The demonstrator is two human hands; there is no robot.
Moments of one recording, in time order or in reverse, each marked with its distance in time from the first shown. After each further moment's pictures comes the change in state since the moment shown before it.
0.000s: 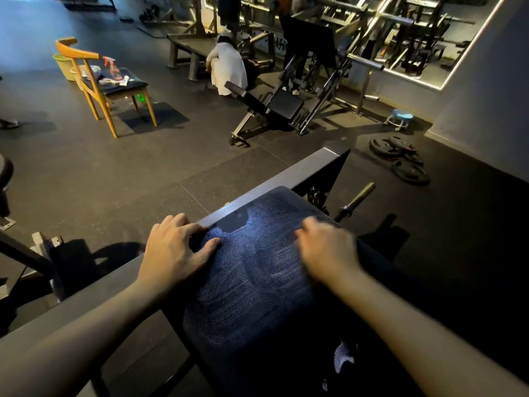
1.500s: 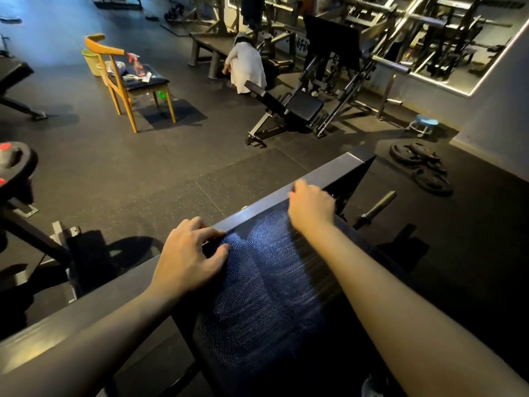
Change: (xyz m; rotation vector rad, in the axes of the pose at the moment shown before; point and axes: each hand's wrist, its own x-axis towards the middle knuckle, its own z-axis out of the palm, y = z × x) left_hand 0.002 0.000 -0.003 -0.198 -0.017 -0.069; right_hand 0.121 -0.053 0.021 0.123 0.044 0.038
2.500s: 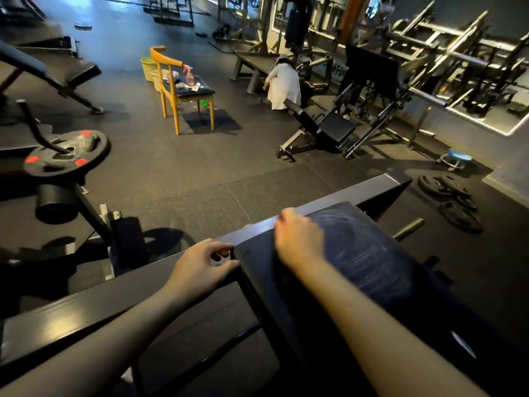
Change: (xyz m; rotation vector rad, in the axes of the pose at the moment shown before) left_hand -0.088 -0.048 -0.076 -0.228 -0.154 -0.312; right_hand -0.113 -0.117 -0.006 0.090 -0.093 -0.174
